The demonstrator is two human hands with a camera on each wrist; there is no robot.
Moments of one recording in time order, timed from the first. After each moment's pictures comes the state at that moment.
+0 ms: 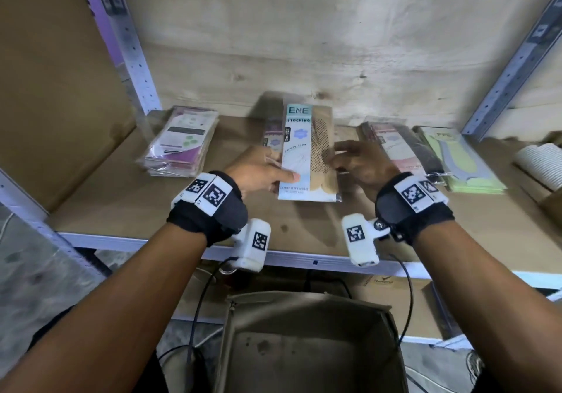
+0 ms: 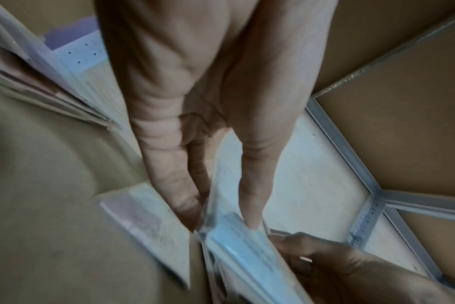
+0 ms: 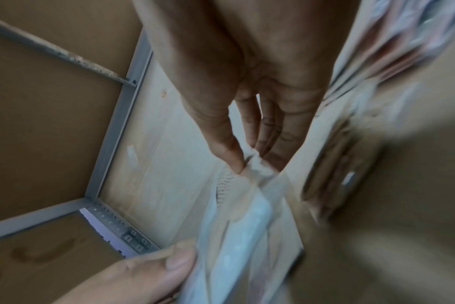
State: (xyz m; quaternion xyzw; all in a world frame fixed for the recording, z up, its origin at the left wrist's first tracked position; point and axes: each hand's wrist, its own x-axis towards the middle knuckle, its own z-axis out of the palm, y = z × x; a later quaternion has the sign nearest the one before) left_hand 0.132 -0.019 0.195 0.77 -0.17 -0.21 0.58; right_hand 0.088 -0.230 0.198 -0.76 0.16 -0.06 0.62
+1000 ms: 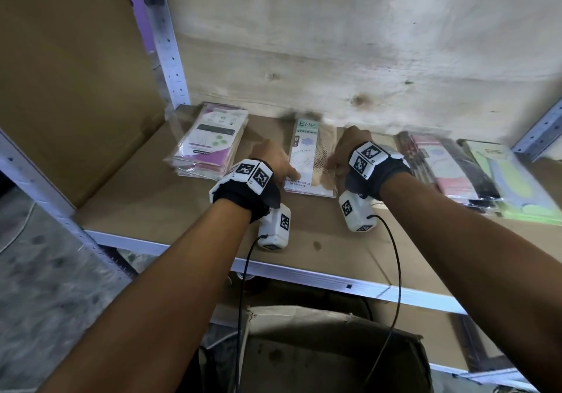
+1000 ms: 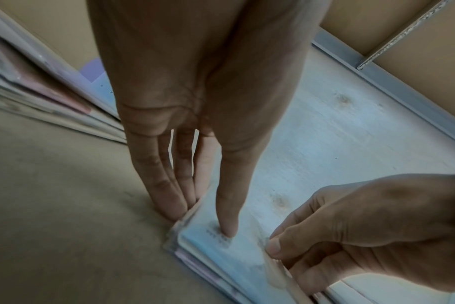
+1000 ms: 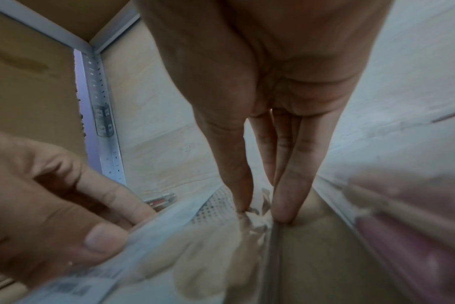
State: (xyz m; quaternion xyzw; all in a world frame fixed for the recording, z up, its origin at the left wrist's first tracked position) left_hand 0.199 -0.005 0.187 0.92 -0.09 -0.13 0.35; right_hand 0.213 -0.186 0.192 -0.97 0.19 0.02 0.14
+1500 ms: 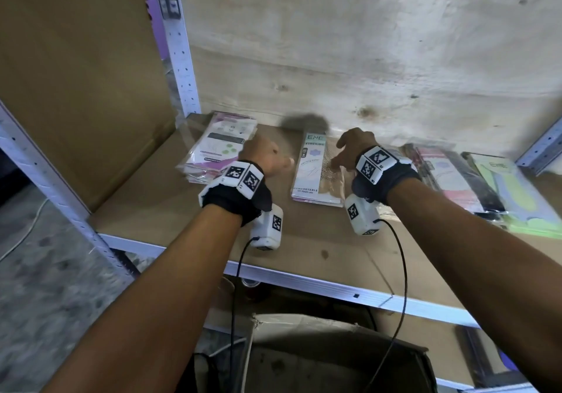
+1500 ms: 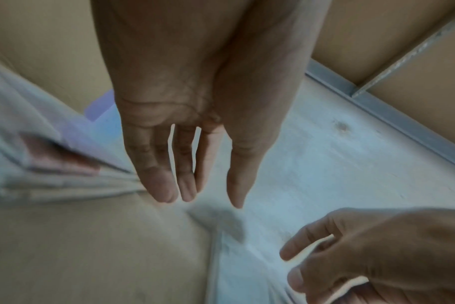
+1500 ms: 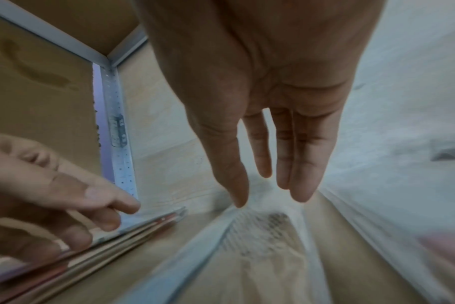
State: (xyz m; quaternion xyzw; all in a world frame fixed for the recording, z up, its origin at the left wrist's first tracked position) left_hand 0.210 0.022 0.198 0.93 -0.08 -0.03 0.36; right_hand 0.222 -0.186 0.206 -0.97 0.17 0.03 0.17
